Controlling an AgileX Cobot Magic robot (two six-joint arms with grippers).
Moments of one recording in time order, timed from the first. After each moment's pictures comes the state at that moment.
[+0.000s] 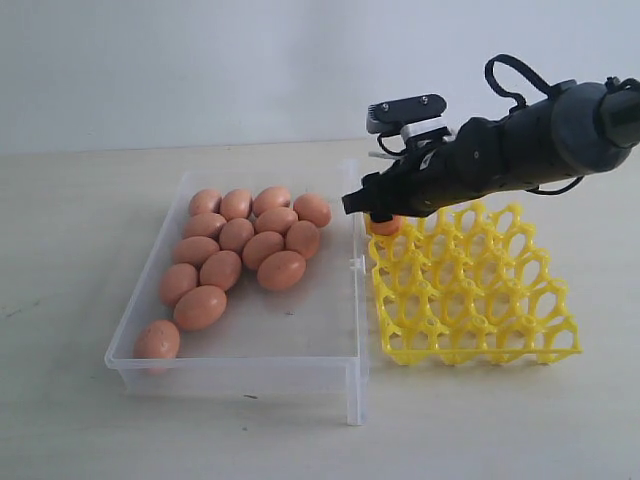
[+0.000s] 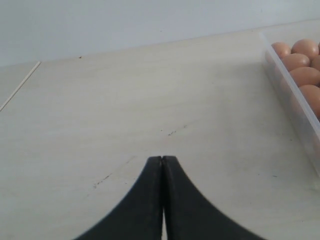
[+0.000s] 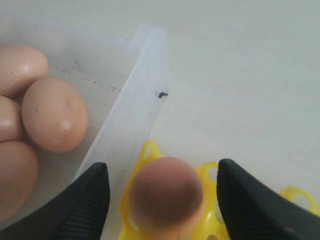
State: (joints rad) left arm 0.04 0.00 0.00 0.10 0.39 0.03; right arm 0.39 2.07 -1.24 0.20 0.05 -0.15
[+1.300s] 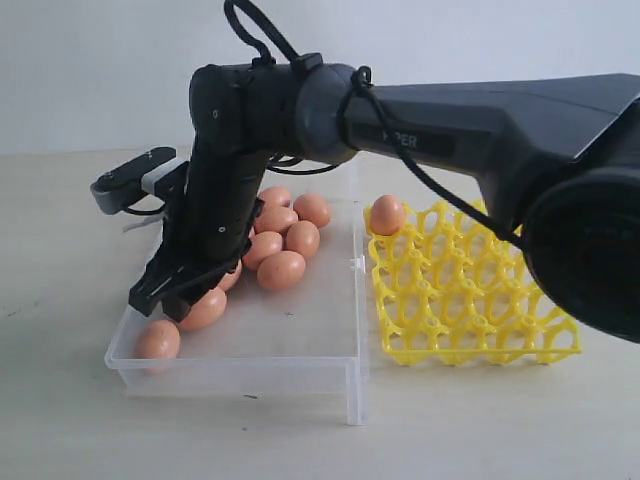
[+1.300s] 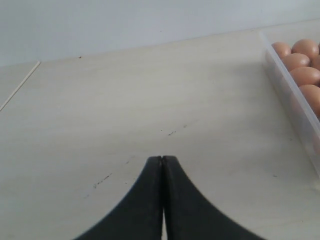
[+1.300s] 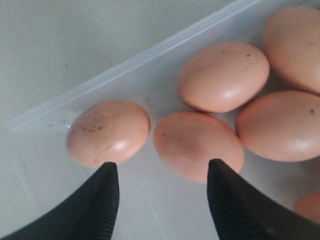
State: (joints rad) left arm 0.04 0.00 0.00 0.10 0.39 0.03; right arm 0.80 2.32 -1.96 0.24 1.02 -0.35
